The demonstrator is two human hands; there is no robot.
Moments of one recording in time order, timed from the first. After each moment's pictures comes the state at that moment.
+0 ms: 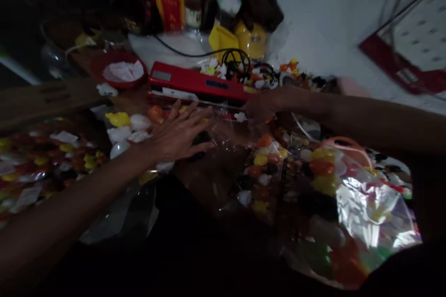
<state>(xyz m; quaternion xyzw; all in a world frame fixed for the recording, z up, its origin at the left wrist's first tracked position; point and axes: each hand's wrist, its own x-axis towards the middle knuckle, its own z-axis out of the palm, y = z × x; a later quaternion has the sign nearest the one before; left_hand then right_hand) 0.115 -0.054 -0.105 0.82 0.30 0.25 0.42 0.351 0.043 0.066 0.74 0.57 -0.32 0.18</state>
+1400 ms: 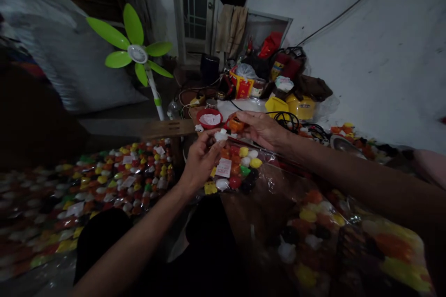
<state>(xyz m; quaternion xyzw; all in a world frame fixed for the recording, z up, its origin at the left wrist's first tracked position) 0.046 -0.073 -0.030 0.16 0.43 0.59 0.67 0.176 0.056 0.048 0.55 0.36 -0.74 -0.13</state>
